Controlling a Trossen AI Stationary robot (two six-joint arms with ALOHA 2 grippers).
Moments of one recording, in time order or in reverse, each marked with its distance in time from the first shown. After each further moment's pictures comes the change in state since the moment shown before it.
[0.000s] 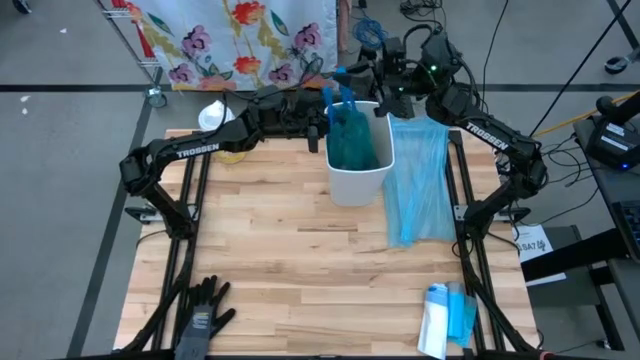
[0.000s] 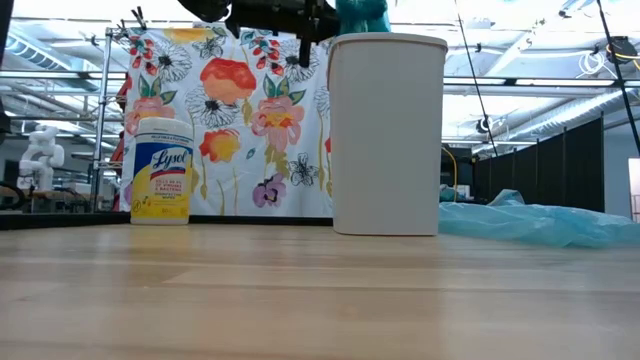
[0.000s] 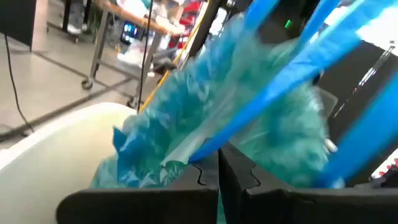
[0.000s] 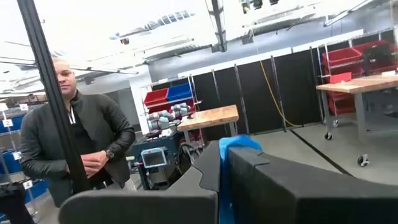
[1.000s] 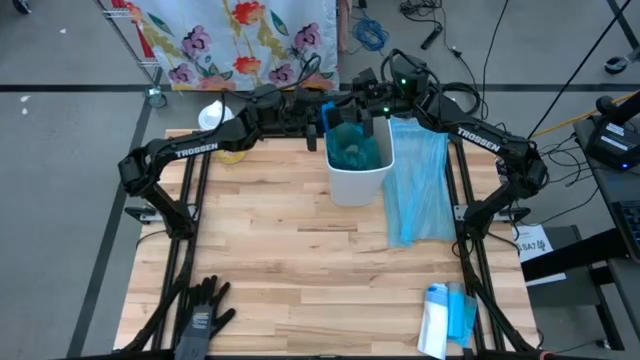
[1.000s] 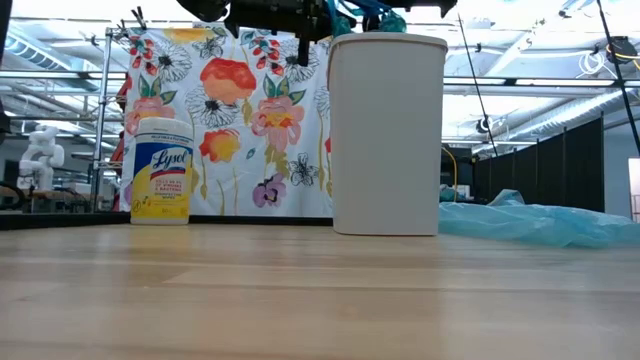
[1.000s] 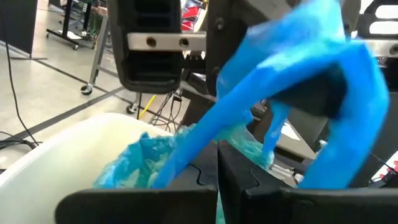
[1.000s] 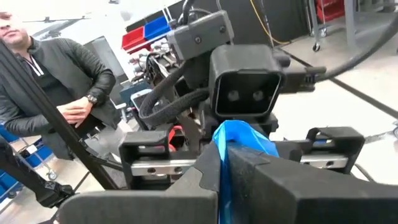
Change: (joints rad) left arm 0.009 -0.010 -0.001 0.013 0.007 0.002; right arm 0.006 0.002 -0.155 -0.258 -0.009 -0.094
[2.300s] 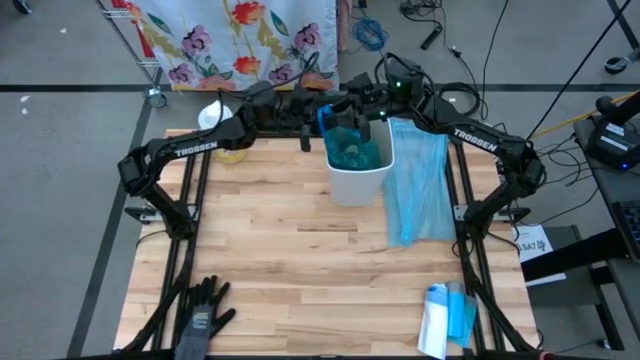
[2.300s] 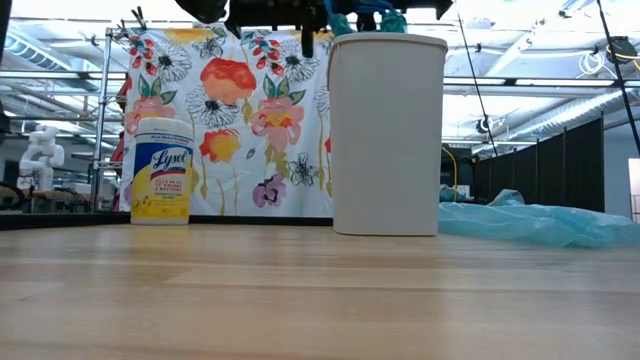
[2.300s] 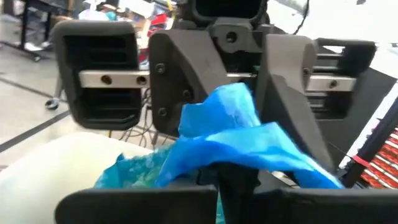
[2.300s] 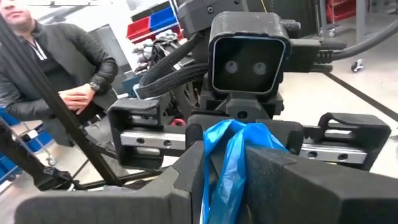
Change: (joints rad) left arm 0.019 0.000 0.000 0.079 0.136 -0.002; right arm 0.031 0.021 0.002 -0.003 -0.010 -0.063
